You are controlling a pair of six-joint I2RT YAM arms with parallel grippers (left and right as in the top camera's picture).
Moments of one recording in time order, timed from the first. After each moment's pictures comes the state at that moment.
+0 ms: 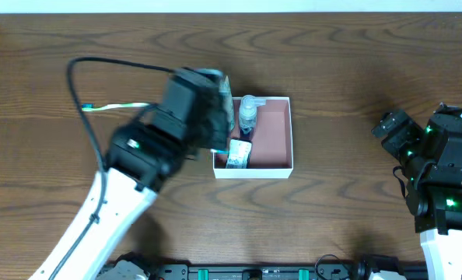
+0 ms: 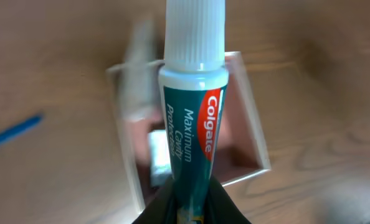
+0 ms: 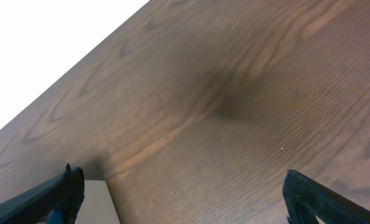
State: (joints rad) left arm -0.61 1.30 1.38 -0.92 0.02 -0.40; right arm -0.10 0.92 0.88 -0.65 0.10 0.62
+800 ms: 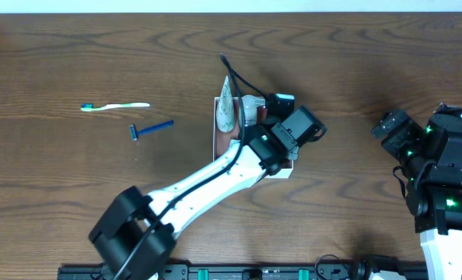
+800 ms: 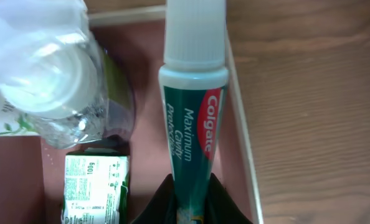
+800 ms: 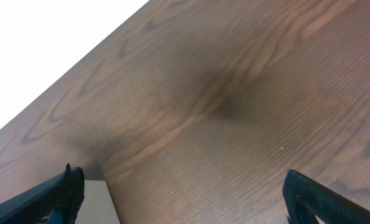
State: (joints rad) left arm -0.91 1.80 1.39 -0.67 -0.33 -0.69; right arm -0.10 0.92 0.88 -0.65 0.10 0.62
